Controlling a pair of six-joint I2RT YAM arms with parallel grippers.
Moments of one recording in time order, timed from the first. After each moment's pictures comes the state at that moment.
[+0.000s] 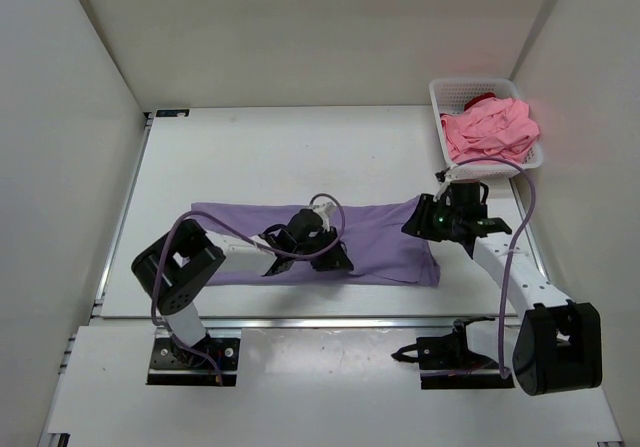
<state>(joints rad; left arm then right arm) -0.87 1.71 0.73 0.32 0.28 -0.91 0.12 1.13 0.67 -0.35 -0.36 0.36</state>
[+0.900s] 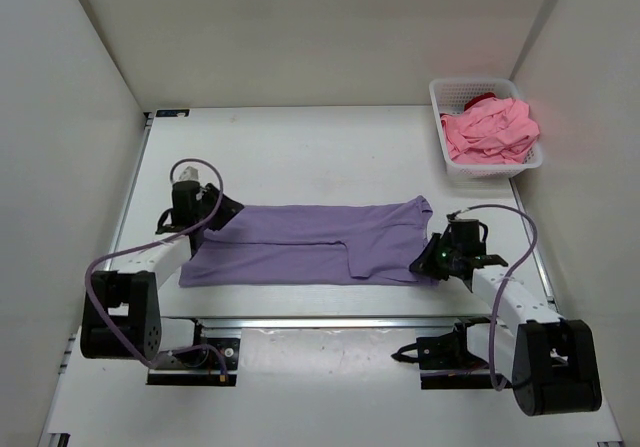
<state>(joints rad) -0.09 1.30 0.57 0.14 0.21 -0.78 0.09 1.05 0.36 -0.28 -0.29 0.54</state>
